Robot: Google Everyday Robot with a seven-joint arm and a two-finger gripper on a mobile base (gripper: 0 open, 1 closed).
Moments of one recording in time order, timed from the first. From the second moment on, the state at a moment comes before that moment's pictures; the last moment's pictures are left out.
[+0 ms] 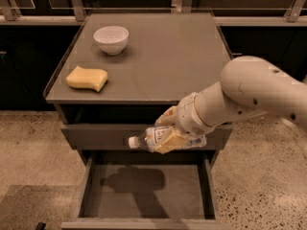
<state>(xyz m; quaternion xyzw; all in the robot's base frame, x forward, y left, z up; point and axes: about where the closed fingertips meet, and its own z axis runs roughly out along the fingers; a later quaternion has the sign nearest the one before) 0.477 -0.036 0.786 -0.63 0.69 0.17 0.31</state>
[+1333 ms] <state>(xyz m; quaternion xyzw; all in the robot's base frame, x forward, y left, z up) 0.512 -0.021 0.857 -0.70 0.64 0.16 0.26</state>
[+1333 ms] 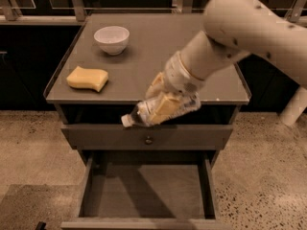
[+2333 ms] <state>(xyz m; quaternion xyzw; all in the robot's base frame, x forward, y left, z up) 0.632 -0.005 0.901 -0.73 0.58 0.21 0.30</state>
